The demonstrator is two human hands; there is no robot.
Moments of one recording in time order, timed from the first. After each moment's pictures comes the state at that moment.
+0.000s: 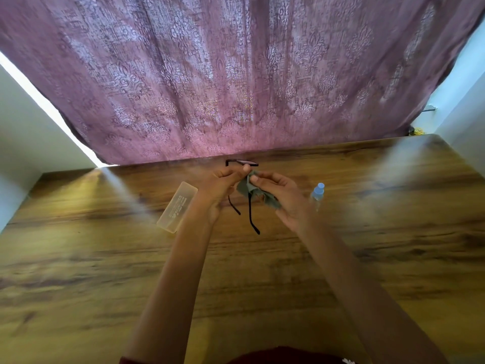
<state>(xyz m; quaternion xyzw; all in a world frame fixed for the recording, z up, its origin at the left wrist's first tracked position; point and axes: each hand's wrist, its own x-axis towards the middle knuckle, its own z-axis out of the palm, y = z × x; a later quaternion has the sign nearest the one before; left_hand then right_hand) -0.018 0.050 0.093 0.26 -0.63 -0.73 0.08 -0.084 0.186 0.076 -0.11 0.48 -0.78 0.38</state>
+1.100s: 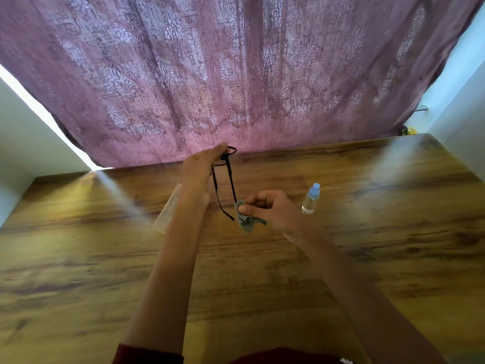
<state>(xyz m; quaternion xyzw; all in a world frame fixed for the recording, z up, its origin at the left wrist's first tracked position) -0.029 0.035 0.121 0.36 -0.59 -0.68 0.24 -0.072 0.199 0.062 -0.26 0.61 -0.64 0.38</state>
